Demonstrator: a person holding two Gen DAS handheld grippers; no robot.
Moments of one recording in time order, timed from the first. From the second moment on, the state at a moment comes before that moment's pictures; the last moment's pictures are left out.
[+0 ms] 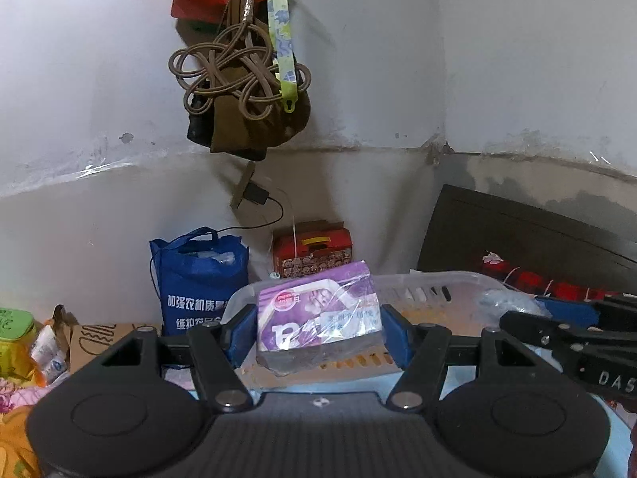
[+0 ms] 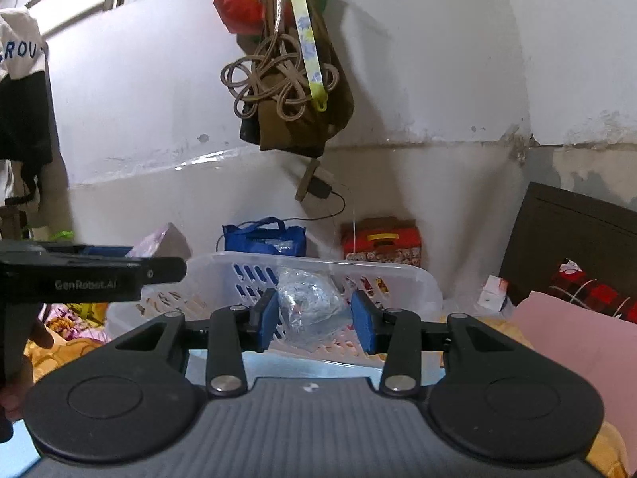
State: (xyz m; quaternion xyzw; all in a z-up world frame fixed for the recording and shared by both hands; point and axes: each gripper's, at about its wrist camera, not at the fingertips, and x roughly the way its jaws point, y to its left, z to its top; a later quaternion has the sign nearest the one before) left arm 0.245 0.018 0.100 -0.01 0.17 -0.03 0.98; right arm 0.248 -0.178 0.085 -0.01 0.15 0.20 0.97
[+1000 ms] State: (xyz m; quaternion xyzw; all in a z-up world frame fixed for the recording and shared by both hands) left arm 0.009 0.022 -0.046 -0.02 0.13 -0.08 0.99; right arm 0.078 -0.228 -0.035 0.02 0.15 0.18 0.97
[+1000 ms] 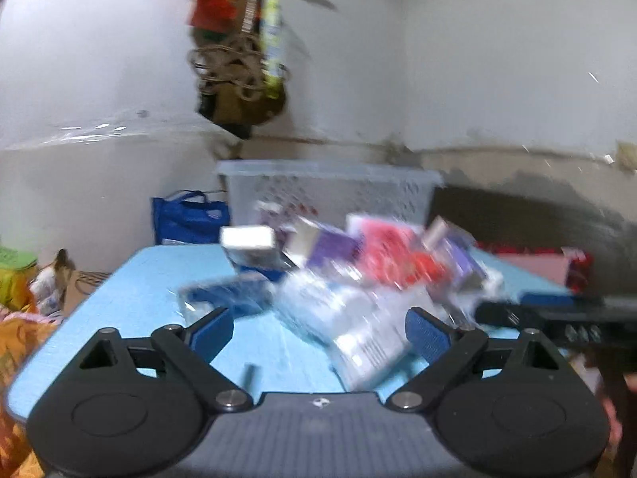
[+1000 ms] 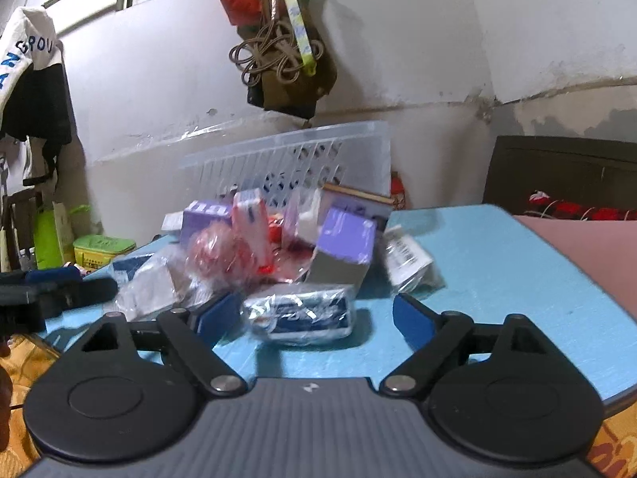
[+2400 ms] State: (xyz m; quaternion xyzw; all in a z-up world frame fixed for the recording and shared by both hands) left arm 0.001 0.050 -0.033 -0.03 0.13 -0.04 0.99; right arm 0.060 -0.257 -0.026 0.03 0.15 0.18 0.97
